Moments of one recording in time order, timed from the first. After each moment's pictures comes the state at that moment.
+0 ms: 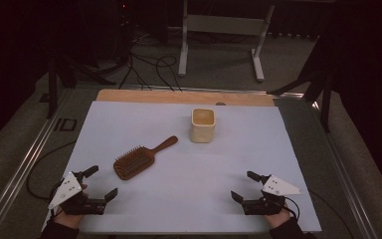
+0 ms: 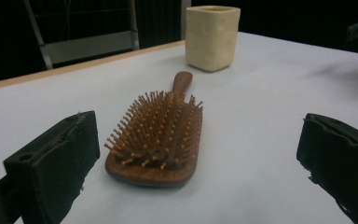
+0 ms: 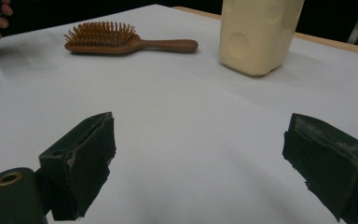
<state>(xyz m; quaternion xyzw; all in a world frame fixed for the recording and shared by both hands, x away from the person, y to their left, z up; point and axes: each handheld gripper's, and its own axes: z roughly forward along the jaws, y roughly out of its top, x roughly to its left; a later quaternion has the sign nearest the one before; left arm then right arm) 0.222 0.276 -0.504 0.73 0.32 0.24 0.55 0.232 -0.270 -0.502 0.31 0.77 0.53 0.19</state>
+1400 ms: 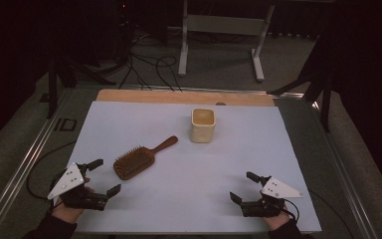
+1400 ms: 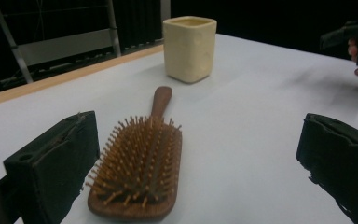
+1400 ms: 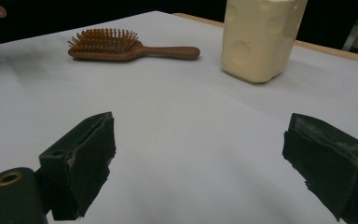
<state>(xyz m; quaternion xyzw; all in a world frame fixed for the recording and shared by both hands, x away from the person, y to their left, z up) 0.233 0.265 -0.462 0.75 0.29 0.21 0.55 0.225 -0.265 -0.497 0.31 0.76 0.54 0.20</state>
